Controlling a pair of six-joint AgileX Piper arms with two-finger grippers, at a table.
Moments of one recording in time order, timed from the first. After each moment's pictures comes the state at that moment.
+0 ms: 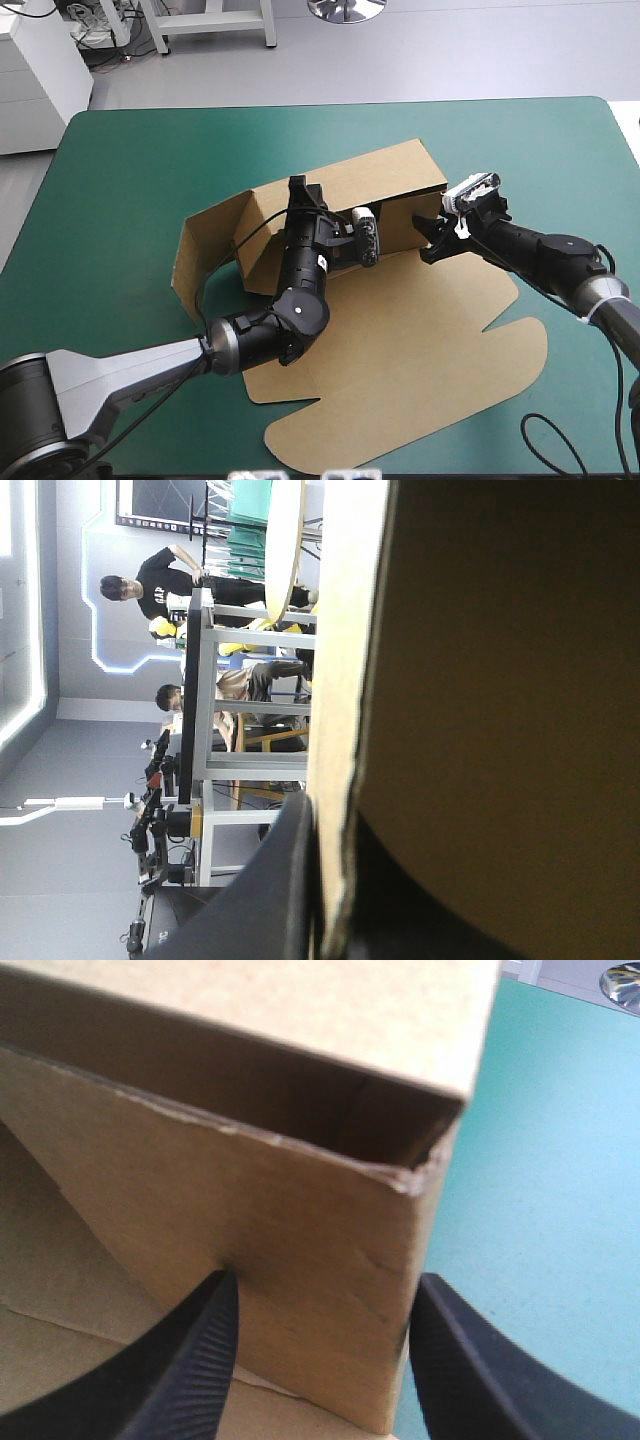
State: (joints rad) left arm -1.05 1.64 -1.12 1.67 0.88 -0.56; right arm 0.14 1.50 -0.85 1.62 0.50 -1.91
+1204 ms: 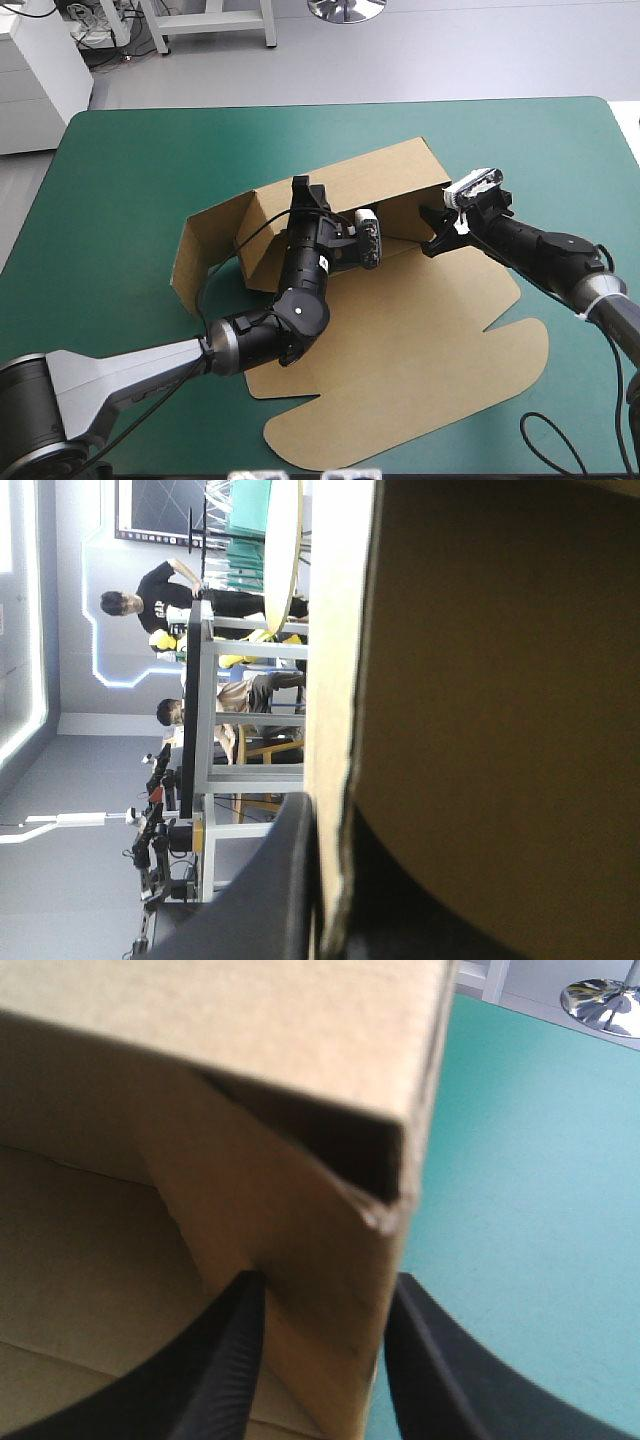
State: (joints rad) left arm -1.05 1.64 -1.12 1.67 0.86 -0.55; right arm 0.14 1.51 -0.86 1.71 0.46 -2.02
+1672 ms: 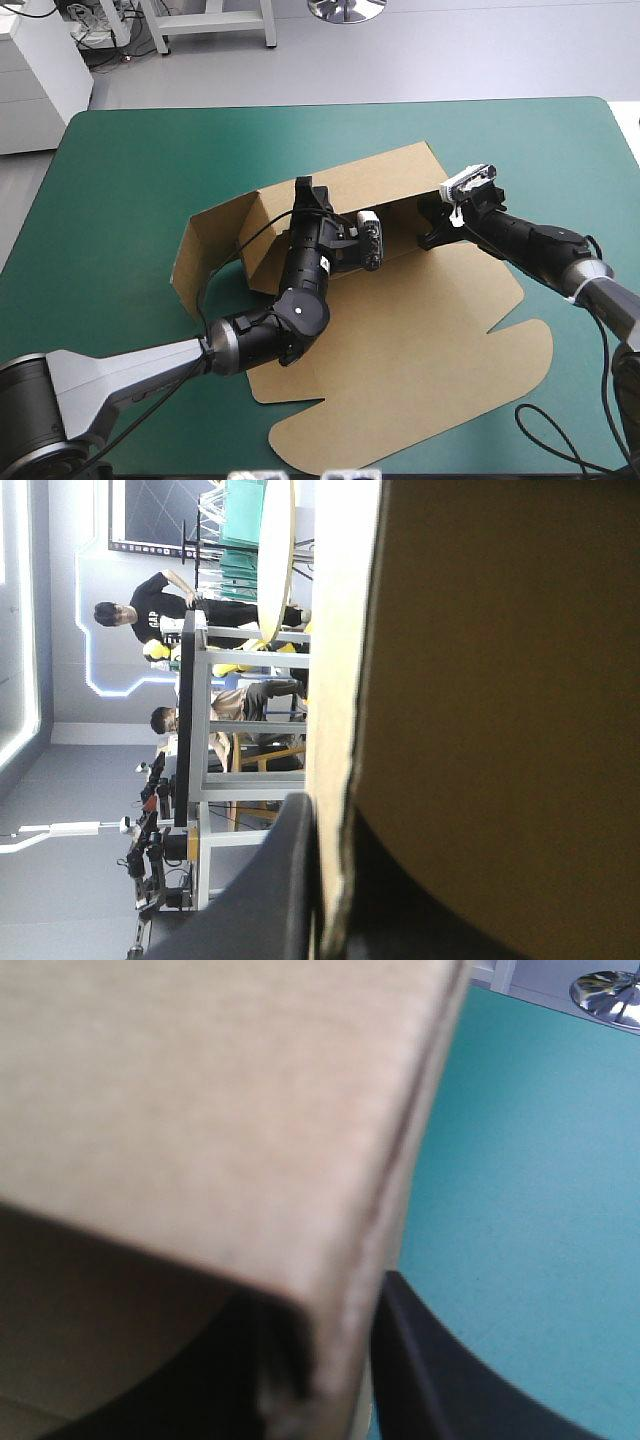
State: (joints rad) left arm -1.05 1.64 -1.12 1.67 0.84 -0.55; right arm 0.14 1.61 -0.91 1.74 0.48 -2.04
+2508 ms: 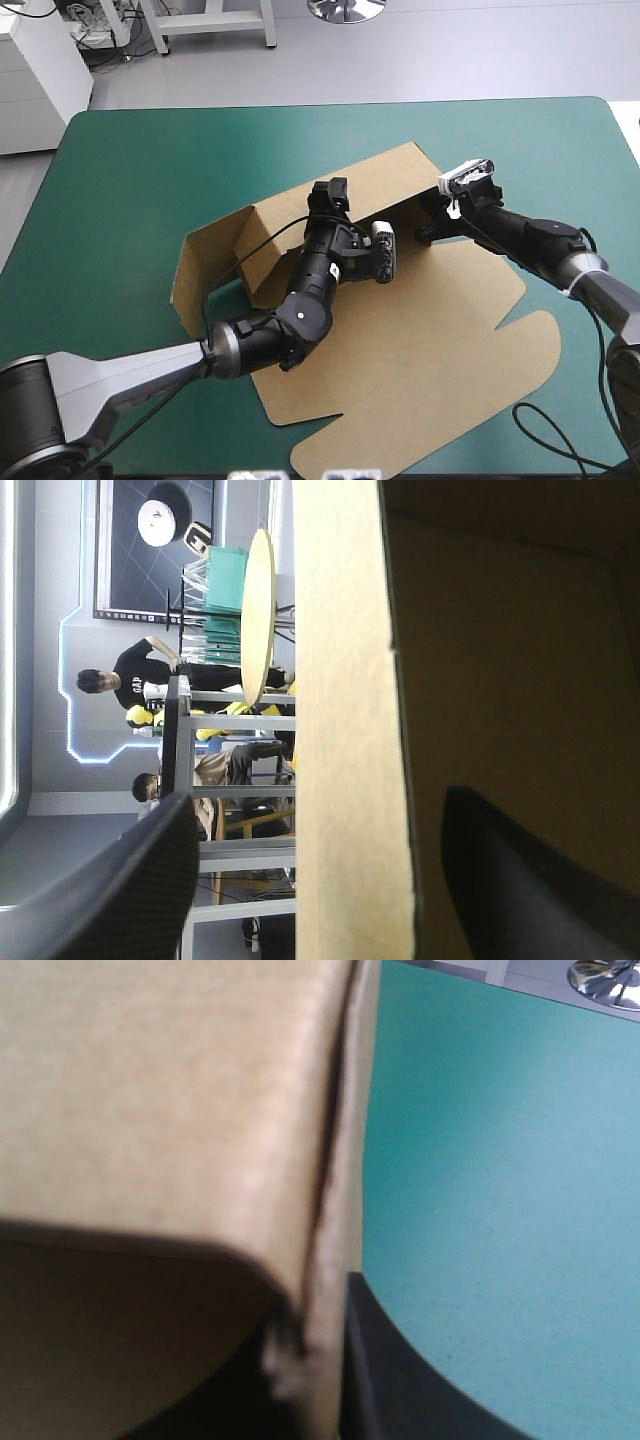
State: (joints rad) left arm -1.06 1.64 -1.12 1.70 0.74 -0.55; right arm 0.15 1.64 -0.95 1.72 0.46 -1.96
